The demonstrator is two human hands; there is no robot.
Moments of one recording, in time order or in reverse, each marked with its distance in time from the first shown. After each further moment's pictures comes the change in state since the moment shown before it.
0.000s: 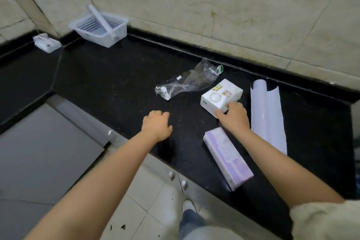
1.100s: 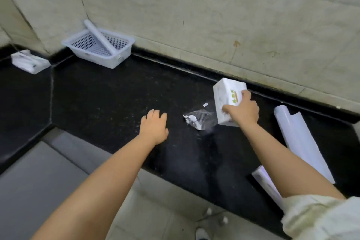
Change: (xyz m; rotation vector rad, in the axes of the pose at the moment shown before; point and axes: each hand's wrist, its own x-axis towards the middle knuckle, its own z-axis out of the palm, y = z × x) left_hand 0.107 -0.179 -0.055 0.019 0.106 0.201; right_hand 0.052 -0.185 0.045 0.021 0.248 0.303
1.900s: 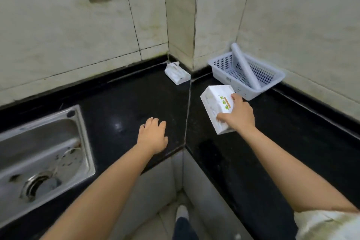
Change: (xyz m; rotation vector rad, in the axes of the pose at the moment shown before) left_hand -0.045 -0.408 -0.032 -0.074 -0.009 -0.594; right_hand -0.118 -0.369 0.289 -0.035 -0.500 -0.677
